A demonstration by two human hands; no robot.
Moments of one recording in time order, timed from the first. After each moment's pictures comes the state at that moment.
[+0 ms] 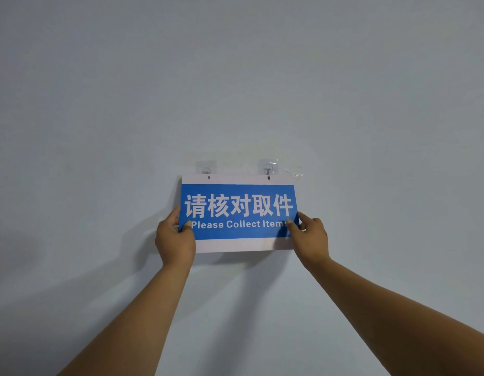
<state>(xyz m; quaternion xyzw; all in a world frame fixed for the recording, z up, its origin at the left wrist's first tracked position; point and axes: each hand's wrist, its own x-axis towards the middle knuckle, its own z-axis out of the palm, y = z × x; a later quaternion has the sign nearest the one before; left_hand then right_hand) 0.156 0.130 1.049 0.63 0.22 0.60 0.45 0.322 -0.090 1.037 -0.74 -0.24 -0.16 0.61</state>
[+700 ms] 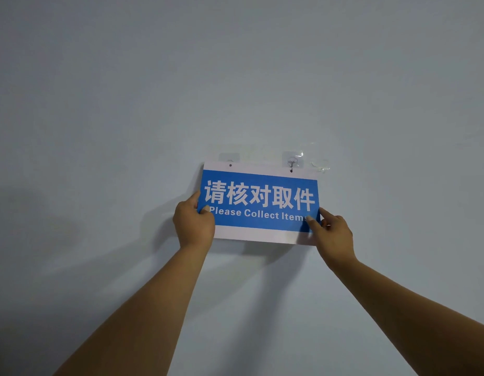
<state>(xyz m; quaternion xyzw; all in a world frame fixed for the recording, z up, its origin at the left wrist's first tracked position) 0.139 0.125 1.073 0.69 0.24 0.59 0.36 0.321 -0.086 1.031 -0.72 -0.27 -0.15 0.63</state>
